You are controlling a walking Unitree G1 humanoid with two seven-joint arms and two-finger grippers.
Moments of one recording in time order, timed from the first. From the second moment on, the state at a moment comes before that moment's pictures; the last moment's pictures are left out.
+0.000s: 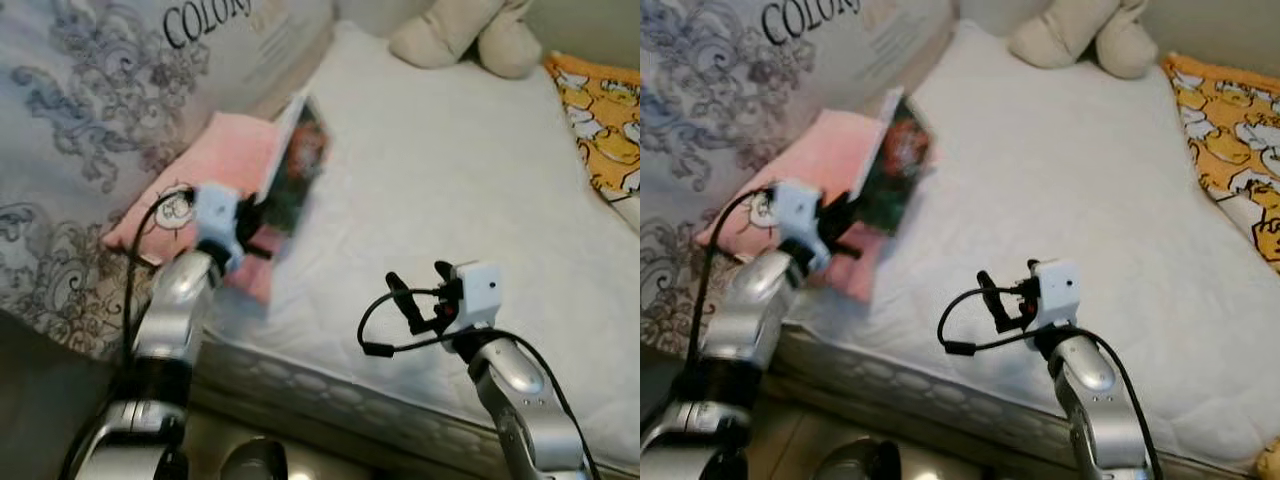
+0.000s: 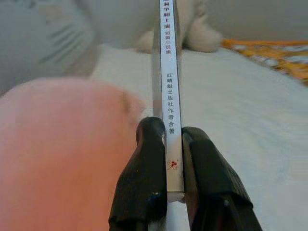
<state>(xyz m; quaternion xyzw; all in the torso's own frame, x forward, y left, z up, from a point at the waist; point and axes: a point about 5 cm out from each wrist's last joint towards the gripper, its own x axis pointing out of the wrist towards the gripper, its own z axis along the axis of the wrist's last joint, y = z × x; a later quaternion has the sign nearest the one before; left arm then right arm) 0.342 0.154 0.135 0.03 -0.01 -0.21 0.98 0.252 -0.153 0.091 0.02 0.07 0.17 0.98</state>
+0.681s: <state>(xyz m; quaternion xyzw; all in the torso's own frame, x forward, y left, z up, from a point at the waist) 0.364 0.117 0.124 -0.06 0.06 -0.30 0.95 0.227 -0.166 0.082 -0.01 0.07 0.13 0.99</state>
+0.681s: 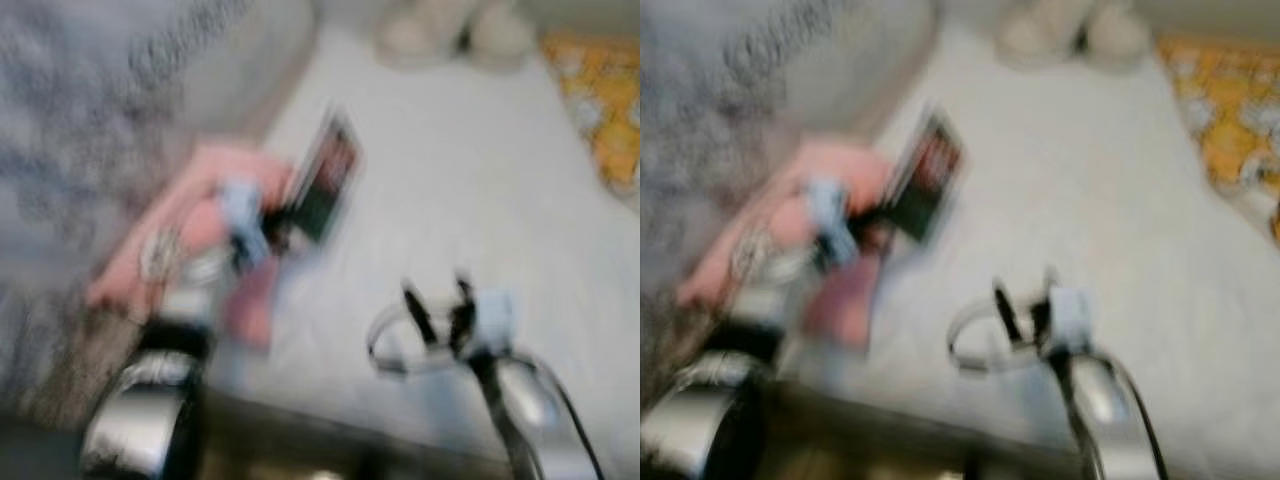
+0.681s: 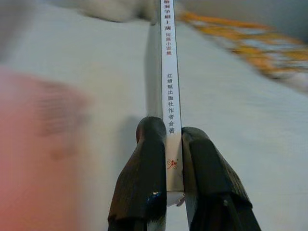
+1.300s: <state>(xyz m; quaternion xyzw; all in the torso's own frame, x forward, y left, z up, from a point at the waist) 0.360 0.099 0.089 -0.25 0.18 -0.27 0.91 0.193 -0.173 0.092 -0.02 0.10 0.13 0.99</state>
